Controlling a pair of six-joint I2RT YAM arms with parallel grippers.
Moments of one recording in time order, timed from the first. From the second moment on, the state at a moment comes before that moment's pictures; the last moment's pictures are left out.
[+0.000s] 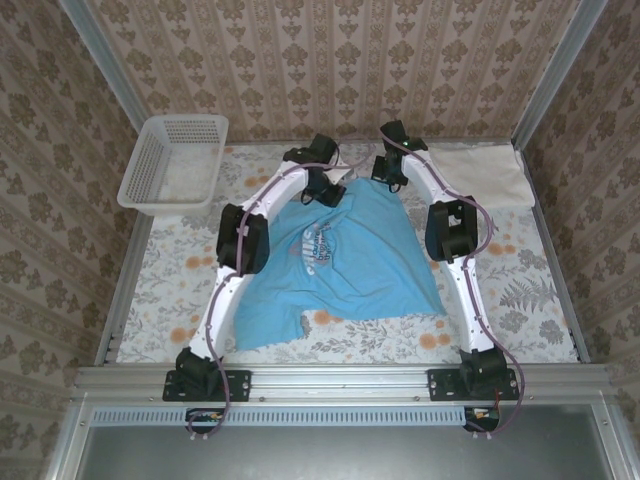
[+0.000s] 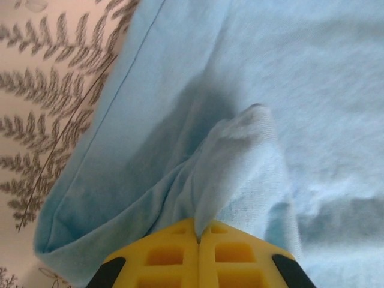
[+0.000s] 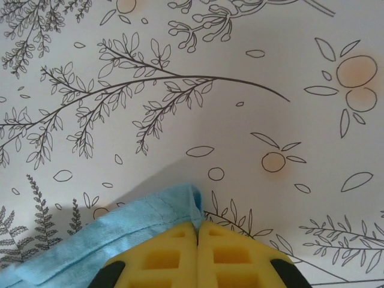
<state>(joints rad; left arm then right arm) -0.55 2.55 2.35 -0.96 0.22 0.15 0.19 2.67 2.49 -0.91 0.01 0.46</state>
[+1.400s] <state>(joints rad) -0.44 1.76 1.26 -0.49 -0.11 -0.48 0.01 1.93 1.42 -0.31 -0.02 0.61</state>
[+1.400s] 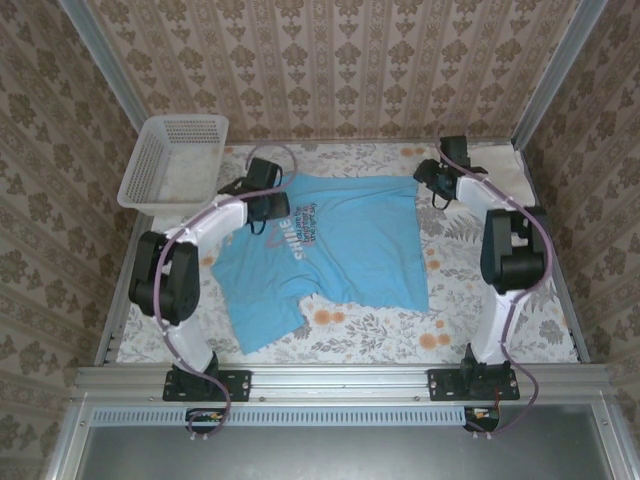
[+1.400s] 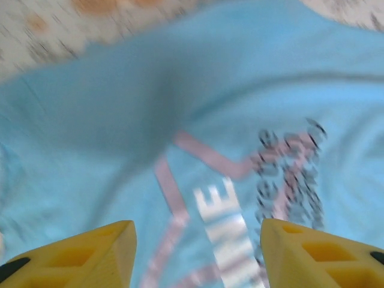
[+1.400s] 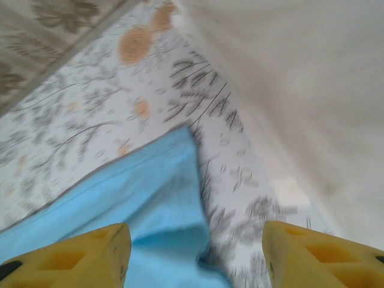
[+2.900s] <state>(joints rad) -0.36 1.53 1.24 -0.53 0.12 -0.60 0.30 1.13 0.68 -0.57 -0.16 0.72</state>
